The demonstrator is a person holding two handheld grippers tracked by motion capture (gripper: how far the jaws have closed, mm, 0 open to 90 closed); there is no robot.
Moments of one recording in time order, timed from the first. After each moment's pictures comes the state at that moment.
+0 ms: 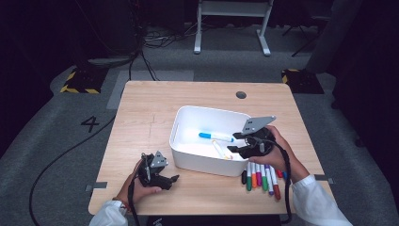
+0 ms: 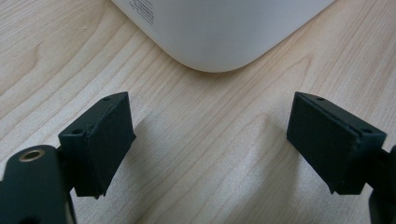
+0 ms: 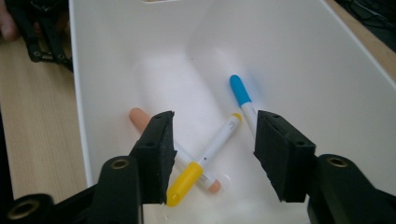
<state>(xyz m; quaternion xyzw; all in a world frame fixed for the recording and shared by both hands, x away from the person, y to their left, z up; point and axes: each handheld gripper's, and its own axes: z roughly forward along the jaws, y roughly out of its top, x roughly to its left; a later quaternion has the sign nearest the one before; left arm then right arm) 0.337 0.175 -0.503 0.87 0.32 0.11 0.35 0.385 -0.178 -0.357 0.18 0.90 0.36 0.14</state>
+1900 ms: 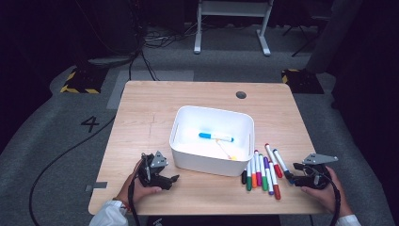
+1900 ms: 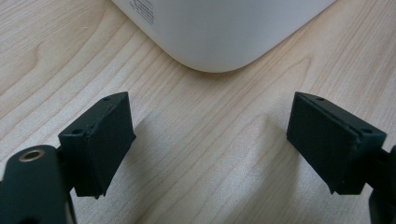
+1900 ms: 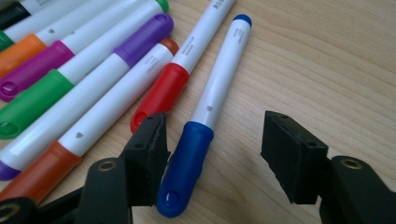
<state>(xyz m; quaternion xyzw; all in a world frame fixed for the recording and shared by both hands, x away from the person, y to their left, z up) 0.337 0.174 -0.503 0.87 0.33 0.11 0.35 0.335 -0.367 -0.479 0.42 0.84 0.30 0.16</state>
